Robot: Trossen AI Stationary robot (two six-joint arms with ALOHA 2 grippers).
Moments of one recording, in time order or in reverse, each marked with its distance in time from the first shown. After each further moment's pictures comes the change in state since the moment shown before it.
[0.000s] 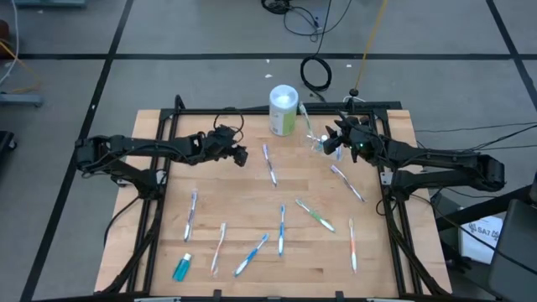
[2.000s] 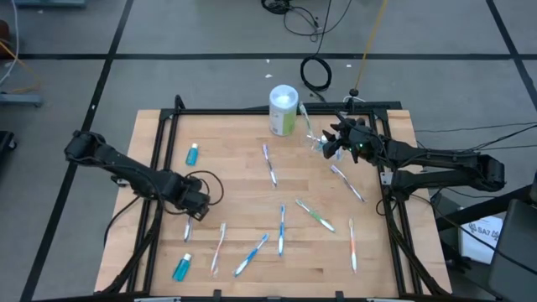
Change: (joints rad) left arm -0.632 -0.142 -0.094 -0.908 0.345 -0.802; right arm 0.000 0.000 0.000 -0.015 -0.104 0.008
